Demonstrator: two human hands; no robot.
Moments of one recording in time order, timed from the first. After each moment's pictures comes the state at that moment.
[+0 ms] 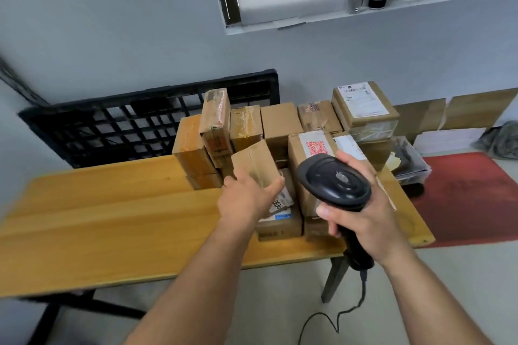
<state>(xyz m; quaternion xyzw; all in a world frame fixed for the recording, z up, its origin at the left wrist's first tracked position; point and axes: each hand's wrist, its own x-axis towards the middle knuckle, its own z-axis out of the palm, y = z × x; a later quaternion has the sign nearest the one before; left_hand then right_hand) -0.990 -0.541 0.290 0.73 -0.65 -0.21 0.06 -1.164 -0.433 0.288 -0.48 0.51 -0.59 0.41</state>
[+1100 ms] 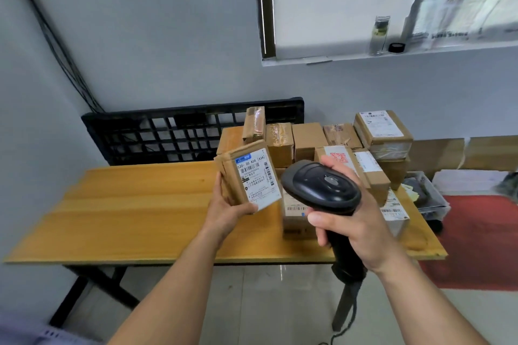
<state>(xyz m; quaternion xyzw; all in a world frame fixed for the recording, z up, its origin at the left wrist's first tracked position) -0.863 -0.485 0.301 0.60 -0.50 -0.50 0.37 -1.083 -0.386 0.345 -0.55 0.43 -0.55 0.45</state>
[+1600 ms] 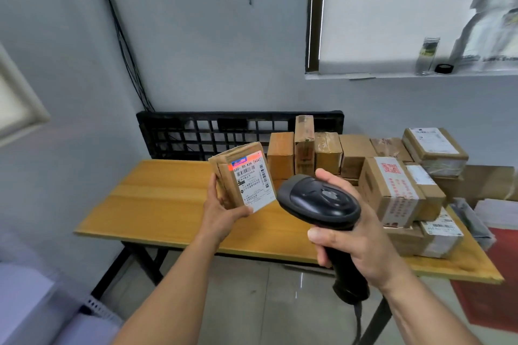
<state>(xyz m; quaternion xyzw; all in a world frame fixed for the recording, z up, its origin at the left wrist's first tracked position) -0.743 -0.455 0.310 0.60 -0.50 -0.44 0.45 -0.979 -0.361 0.367 -0.60 0.39 -0.49 0.50</state>
